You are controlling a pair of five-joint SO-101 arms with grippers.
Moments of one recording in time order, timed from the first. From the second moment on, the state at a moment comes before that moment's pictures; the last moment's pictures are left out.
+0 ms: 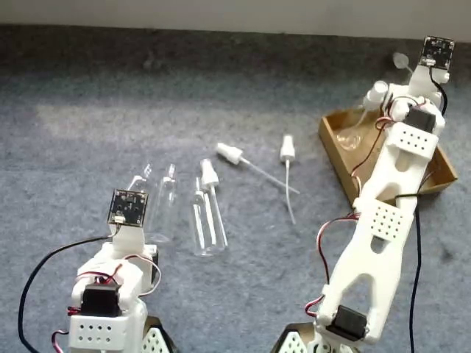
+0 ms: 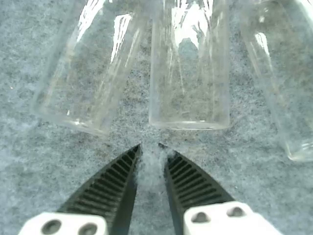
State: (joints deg) left arm -4.4 -103.3 95.3 76.3 1.8; right arm 19.2 77.6 -93.2 56.9 9.1
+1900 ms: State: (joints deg) left arm -4.4 -103.3 95.3 76.3 1.8; right arm 19.5 66.2 -93.4 65.4 5.2
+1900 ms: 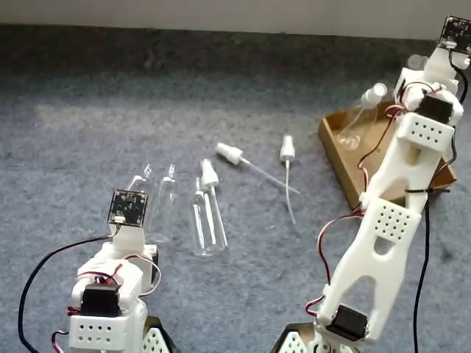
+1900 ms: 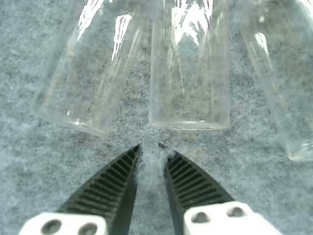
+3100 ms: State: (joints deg) left arm -4.4 -103.3 95.3 76.3 1.8; right arm 20.5 44.2 -93.5 76.9 4.9
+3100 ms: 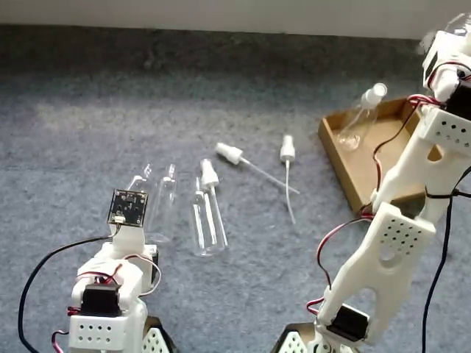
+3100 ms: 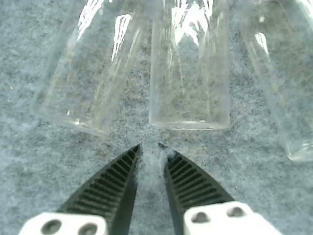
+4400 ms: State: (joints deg) left arm -4.4 -103.3 95.3 76.3 1.8; right arm 17.7 8.6 -95.1 100.1 4.9
